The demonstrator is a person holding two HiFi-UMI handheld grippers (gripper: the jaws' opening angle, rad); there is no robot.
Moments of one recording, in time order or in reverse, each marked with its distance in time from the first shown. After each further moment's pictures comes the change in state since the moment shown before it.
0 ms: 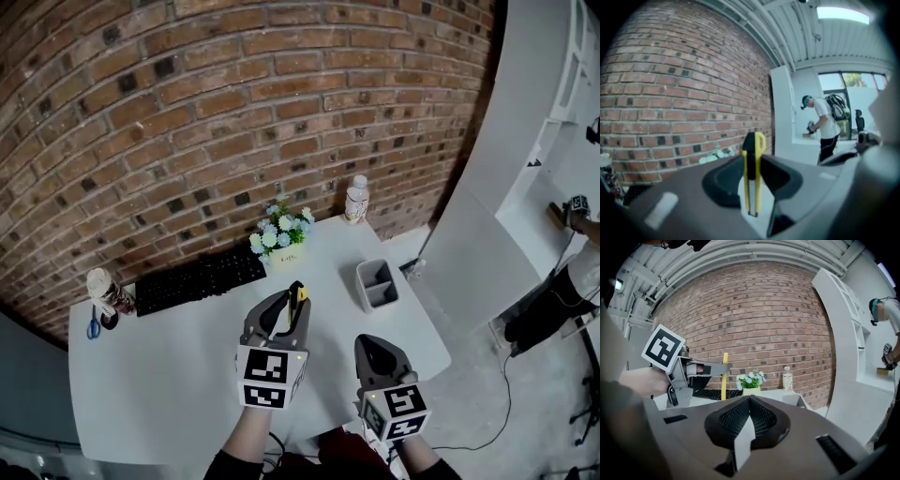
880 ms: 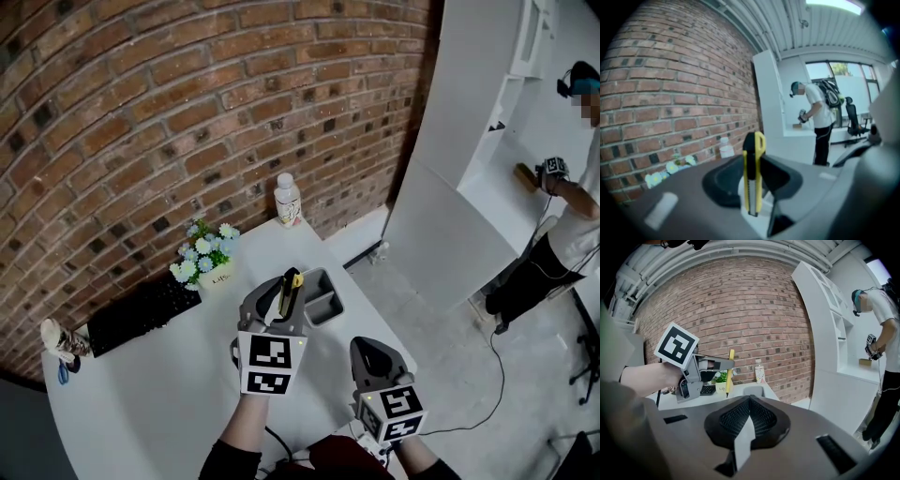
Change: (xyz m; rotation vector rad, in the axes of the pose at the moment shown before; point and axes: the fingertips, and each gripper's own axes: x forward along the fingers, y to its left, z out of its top) left arm 0.148 -0.092 0.007 0.131 0.062 -0.130; right arm -0.009 -0.136 -0.031 0.095 0.057 -0.145
